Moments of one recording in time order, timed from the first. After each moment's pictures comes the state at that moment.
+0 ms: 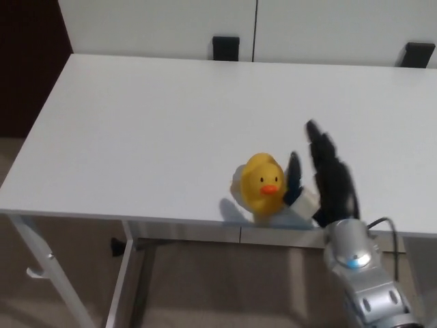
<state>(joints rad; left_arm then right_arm) 0.01 0.56 0.12 1.23 0.07 -0.06 -0.01 -0.44 -0.01 0.08 0.42 -0.16 0.07 -0.26</state>
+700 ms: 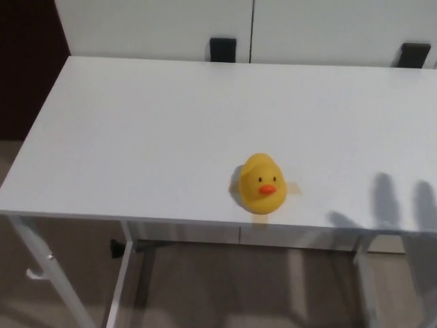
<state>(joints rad) 0.02 0.56 0.13 1.24 0.07 -0.07 0.00 -0.17 -0.40 -0.29 0.04 -0.19 0.04 -0.28</state>
